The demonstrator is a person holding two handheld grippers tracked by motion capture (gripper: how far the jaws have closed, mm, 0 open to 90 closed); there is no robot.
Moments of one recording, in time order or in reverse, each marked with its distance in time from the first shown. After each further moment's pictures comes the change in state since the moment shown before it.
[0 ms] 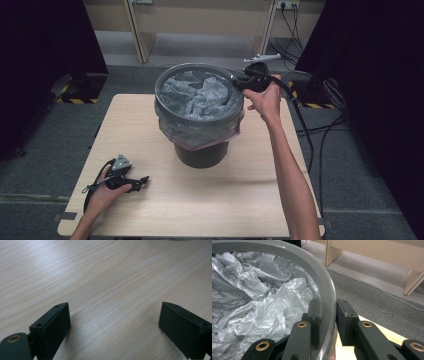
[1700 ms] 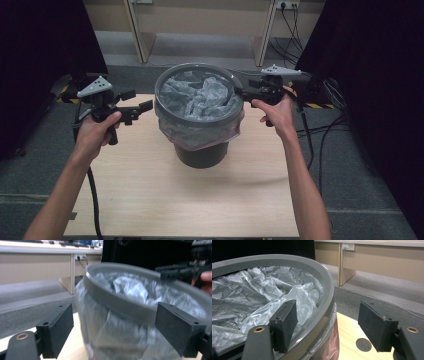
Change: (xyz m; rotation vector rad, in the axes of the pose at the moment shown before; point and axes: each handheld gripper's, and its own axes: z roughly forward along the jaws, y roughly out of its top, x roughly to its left) left arm 0.001 0.220 -0.115 -0.500 -0.156 -0.101; right arm -0.019 -0.038 -0.019 -0.193 0.136 0.046
